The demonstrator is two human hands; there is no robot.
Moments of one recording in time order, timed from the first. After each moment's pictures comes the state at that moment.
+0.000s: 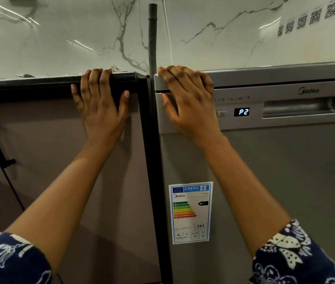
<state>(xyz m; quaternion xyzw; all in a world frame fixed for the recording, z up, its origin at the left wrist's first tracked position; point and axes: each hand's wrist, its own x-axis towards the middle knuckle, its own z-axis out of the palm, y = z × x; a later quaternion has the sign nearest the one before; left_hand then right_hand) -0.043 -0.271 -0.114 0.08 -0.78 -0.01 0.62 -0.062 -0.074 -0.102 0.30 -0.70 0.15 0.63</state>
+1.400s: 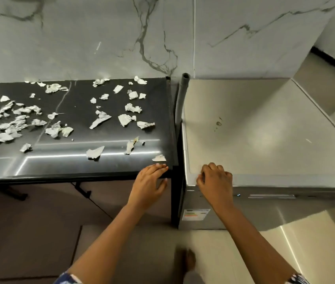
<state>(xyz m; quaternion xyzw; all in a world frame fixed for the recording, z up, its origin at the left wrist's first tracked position) 0.011 -0.280 0.026 -0.02 -0.97 -0.23 0.11 -0.044 -0.071 0.049 0.14 -0.98 0.11 0.07</state>
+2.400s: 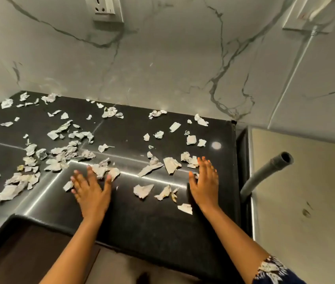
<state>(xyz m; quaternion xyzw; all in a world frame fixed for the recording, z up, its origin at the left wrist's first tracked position) -0.045 -0.575 0.036 0.50 -0.83 -0.22 0.15 -0.230 -0.334 0.033 0.22 -0.91 0.33 0.06</state>
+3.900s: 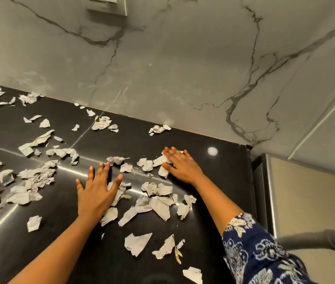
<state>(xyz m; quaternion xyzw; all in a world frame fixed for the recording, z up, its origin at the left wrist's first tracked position) -0.152 -0.642 0.033 0.38 -0.90 -0.19 0.09 -0.391 -0.478 0.043 0.50 -0.86 0.07 -0.12</state>
